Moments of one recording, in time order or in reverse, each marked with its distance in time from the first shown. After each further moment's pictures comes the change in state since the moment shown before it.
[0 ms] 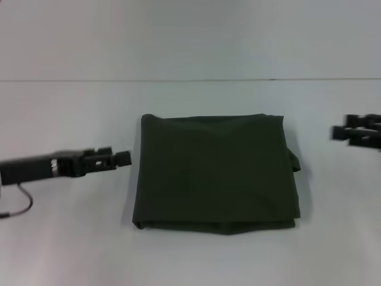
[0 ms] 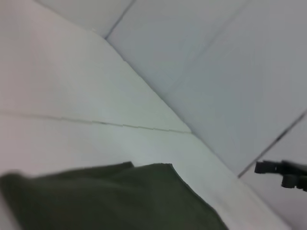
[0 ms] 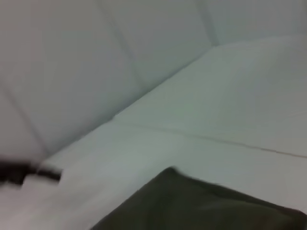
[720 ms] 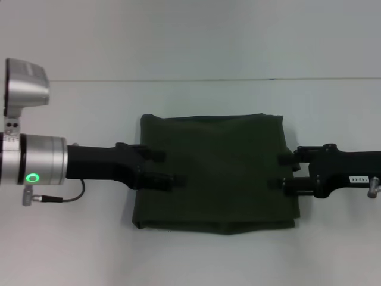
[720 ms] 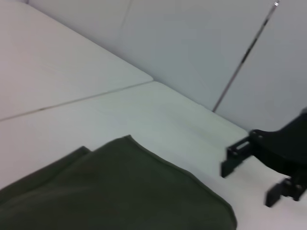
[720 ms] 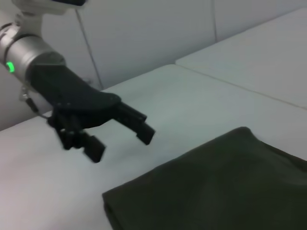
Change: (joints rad) left arm -0.101 -0.057 0.253 0.059 0.008 -0.103 0.143; right arm 0.015 0.142 -0.172 -0.083 -0.087 0.047 -0.144
